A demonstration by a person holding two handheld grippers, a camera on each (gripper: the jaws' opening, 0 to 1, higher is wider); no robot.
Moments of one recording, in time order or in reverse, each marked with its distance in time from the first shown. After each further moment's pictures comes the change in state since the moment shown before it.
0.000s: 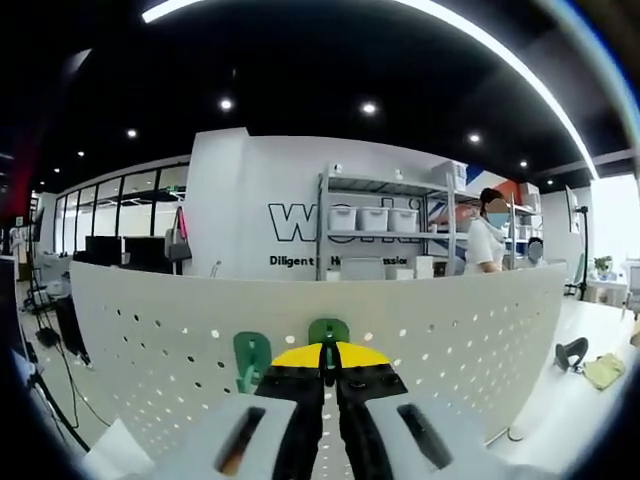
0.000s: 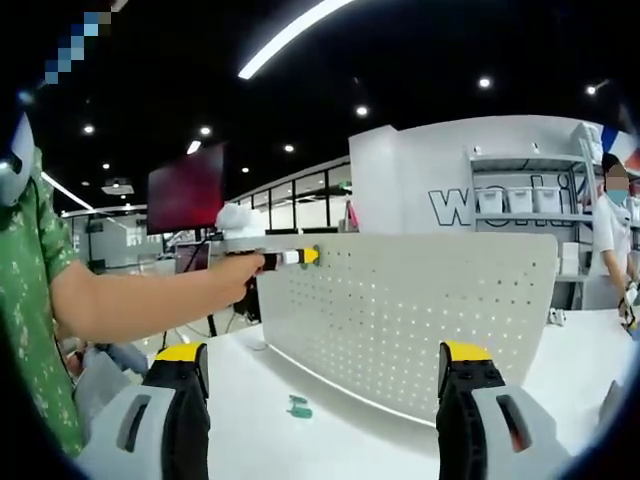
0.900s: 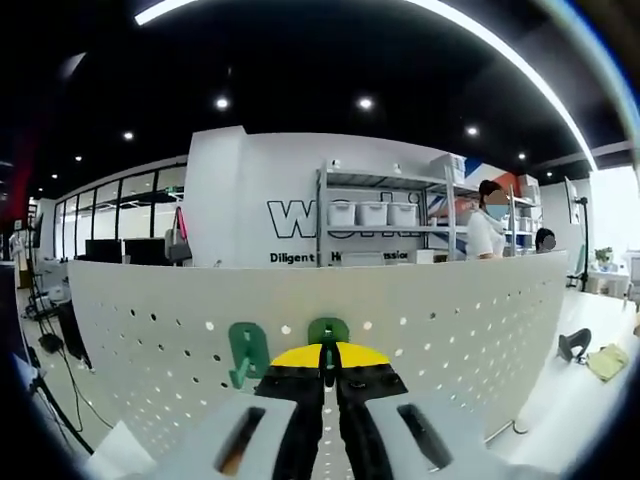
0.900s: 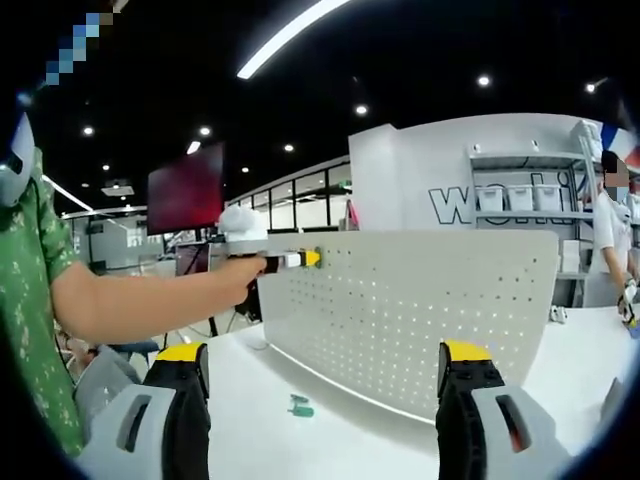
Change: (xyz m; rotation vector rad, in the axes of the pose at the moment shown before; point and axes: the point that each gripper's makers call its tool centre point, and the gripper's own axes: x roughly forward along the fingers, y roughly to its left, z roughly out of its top) left arm 0.002 -0.002 -0.009 0.027 0.016 0.001; right arm 0.001 0.001 -0.003 0.008 0.005 0.003
